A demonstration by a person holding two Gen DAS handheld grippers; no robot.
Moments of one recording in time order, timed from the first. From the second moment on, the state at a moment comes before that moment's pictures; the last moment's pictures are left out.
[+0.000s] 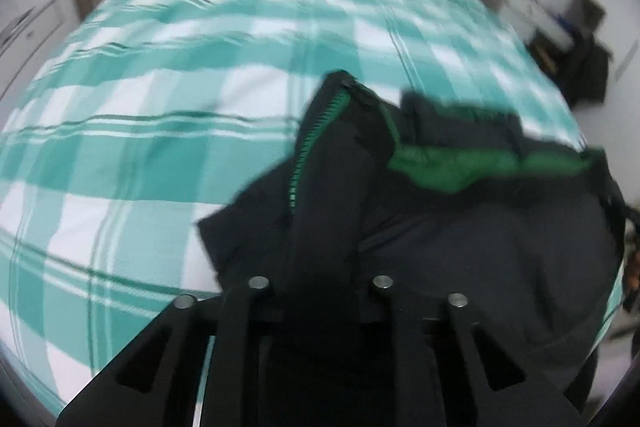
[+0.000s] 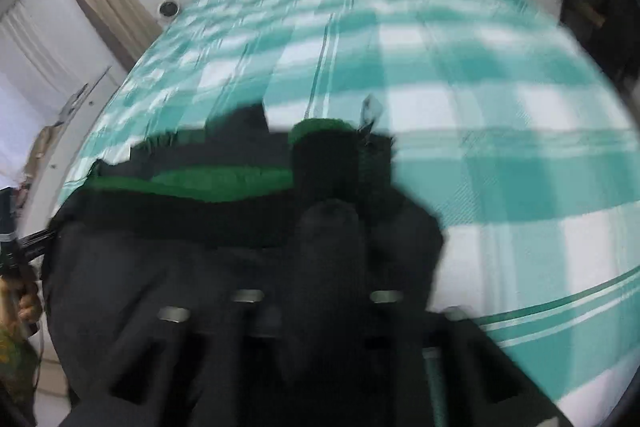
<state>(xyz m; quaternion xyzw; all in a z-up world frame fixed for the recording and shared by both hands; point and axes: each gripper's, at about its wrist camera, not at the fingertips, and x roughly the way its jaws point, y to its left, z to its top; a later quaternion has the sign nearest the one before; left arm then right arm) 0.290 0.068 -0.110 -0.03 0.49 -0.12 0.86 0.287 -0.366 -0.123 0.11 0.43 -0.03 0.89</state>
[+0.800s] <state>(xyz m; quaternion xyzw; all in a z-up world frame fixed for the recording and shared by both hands) 0.310 0.087 -0.201 -0.14 0.43 0.00 0.89 0.318 -0.384 -0.217 0.18 0.36 -0.07 0.91</state>
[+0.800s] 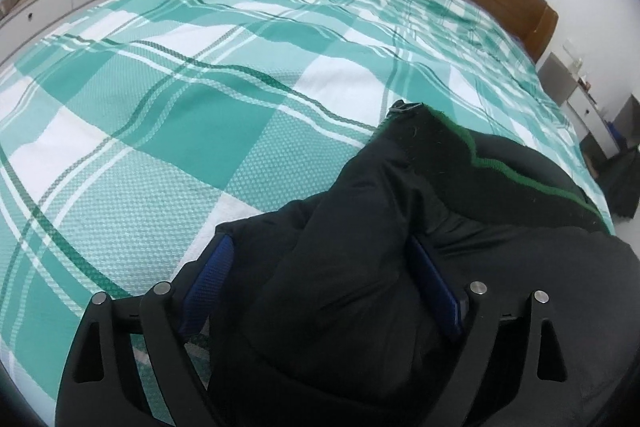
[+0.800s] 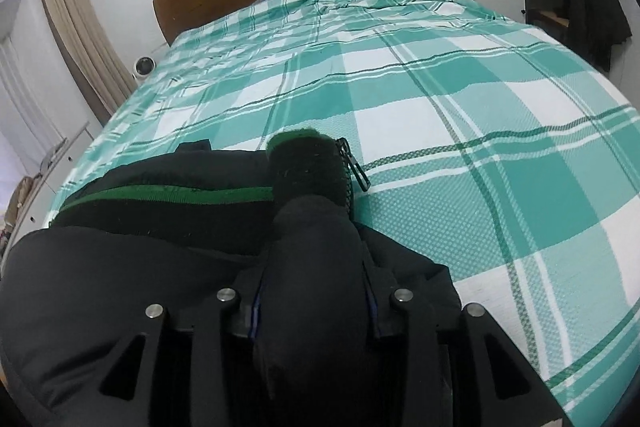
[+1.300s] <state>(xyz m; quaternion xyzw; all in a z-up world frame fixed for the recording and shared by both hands) 0.314 0.094 -0.209 -0.17 0.42 -0.02 0.89 0.315 -0.391 -0.223 0.21 0.35 -0.05 0.91</state>
